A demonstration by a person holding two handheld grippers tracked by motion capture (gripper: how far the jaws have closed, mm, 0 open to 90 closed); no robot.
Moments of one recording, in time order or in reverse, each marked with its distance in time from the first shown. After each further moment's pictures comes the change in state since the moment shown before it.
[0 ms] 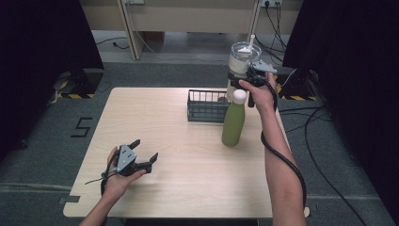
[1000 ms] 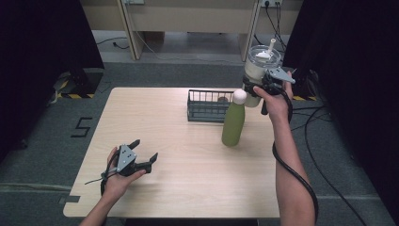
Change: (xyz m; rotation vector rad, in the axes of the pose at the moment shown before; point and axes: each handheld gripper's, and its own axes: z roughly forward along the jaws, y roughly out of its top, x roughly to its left) left arm 0.000 -0.001 -0.001 0.006 0.004 0.003; right arm -0.013 -0.002 -0.059 -0.041 -0.114 0.005
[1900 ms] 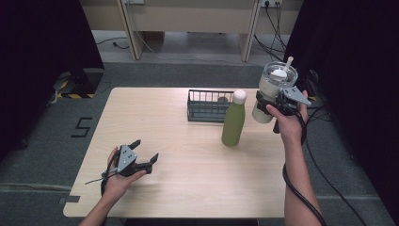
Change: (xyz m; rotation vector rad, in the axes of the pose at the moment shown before) left arm -0.001 0.001 0.000 -0.003 -0.010 0.007; right arm -0.011 -0.030 -0.065 0.000 -0.091 0.009
